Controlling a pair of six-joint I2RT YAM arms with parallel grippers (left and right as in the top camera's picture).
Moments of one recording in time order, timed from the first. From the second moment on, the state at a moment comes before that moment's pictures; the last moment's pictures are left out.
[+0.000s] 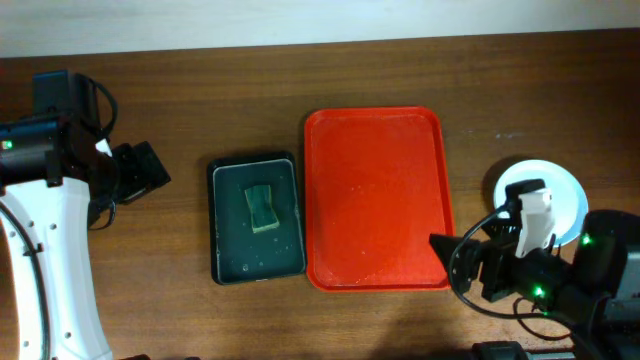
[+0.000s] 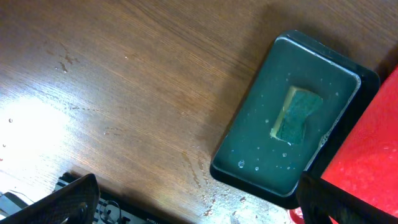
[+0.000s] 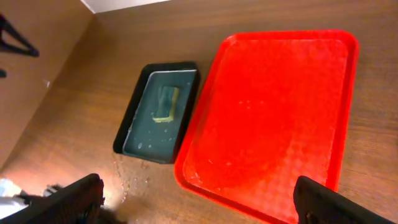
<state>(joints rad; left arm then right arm) 0.14 1.54 1.82 -1.62 -0.07 -0.39 0.00 0.74 1.23 -1.20 -0.53 0.10</state>
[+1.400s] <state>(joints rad) 0.14 1.54 1.82 -1.62 -0.07 -0.39 0.11 0.01 0.01 -0.05 -0.25 -0.26</state>
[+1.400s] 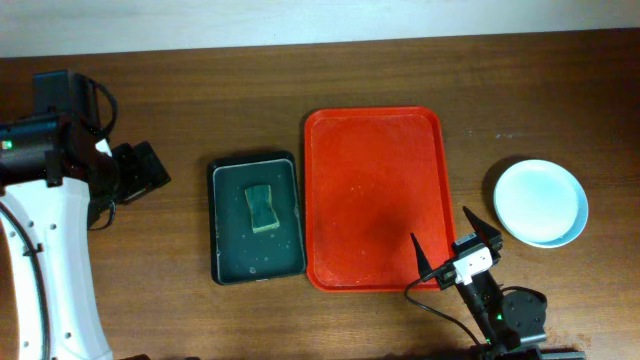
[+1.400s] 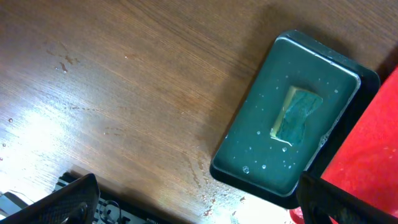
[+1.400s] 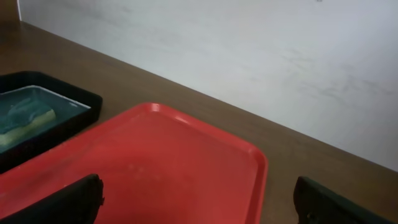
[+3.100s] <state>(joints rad) -0.02 0.01 0.14 -0.10 -0.10 -0.39 0.11 0.02 0.01 -0.05 -0.25 -0.26</state>
